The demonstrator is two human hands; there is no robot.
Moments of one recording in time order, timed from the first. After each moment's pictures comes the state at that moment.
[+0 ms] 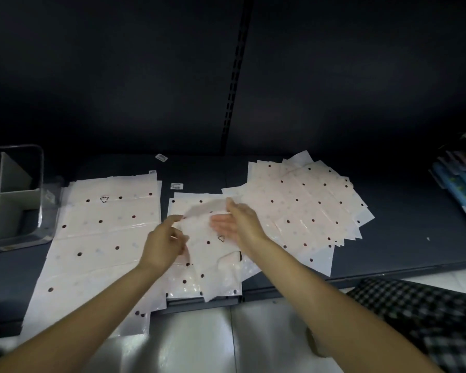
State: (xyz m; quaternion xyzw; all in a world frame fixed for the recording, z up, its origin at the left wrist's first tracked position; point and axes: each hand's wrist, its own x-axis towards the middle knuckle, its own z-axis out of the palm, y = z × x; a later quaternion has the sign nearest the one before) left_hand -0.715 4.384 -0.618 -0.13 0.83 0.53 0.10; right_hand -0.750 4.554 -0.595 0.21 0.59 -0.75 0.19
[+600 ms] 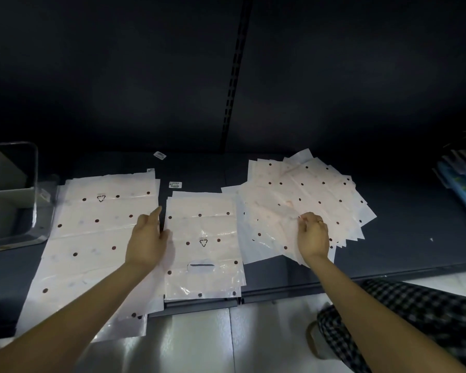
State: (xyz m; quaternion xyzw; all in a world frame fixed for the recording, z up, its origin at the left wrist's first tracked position) left_hand -0.730 4.359 -0.648 -0.11 0.92 0.37 0.04; right_hand -0.750 4.702 -0.654 0.21 0.95 -0.24 -0.05
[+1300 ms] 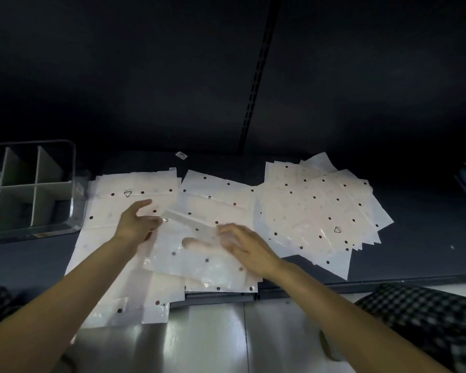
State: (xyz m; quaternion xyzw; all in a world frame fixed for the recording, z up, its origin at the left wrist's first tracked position) left_hand -0.734 4.302 -0.615 -0.31 0.69 0.64 0.09; right_hand -0.720 4.566 -0.635 -0.22 0.88 -0.38 0.18
